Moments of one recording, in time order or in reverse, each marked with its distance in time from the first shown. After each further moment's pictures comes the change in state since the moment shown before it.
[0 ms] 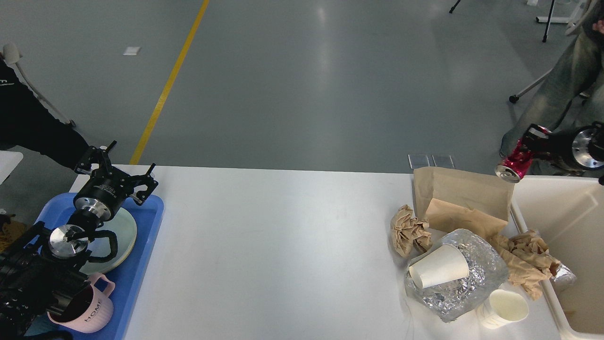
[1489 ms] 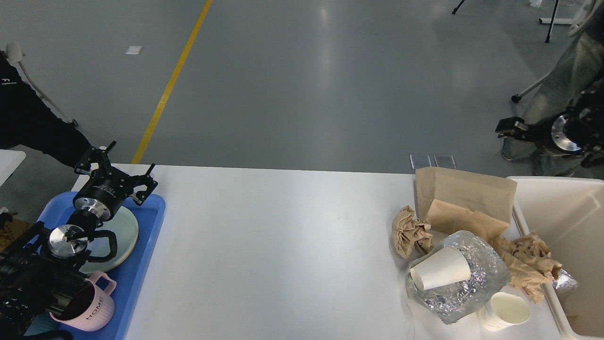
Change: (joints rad) left arm 0.000 0.000 0.000 0.000 0.001 0.000 0.000; right arm 0.129 0.231 -0.266 -0.119 0.015 0.205 0.002
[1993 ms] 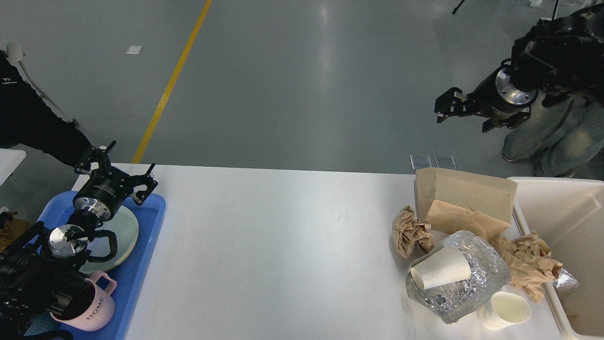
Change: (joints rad) left arm 0.000 0.000 0.000 0.000 -0.001 0.000 -0.001; right arm 0.344 0.189 -0.098 0.152 0.003 0.317 0.002
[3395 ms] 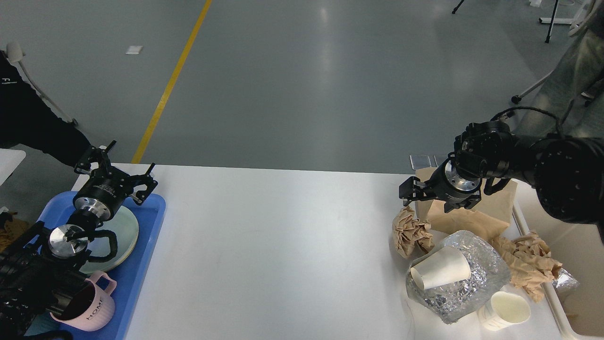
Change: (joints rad) left arm 0.000 0.000 0.000 0.000 0.000 0.000 -0.001; right arm -0.342 0.120 0.057 0.057 -0.014 -0.200 -0.001
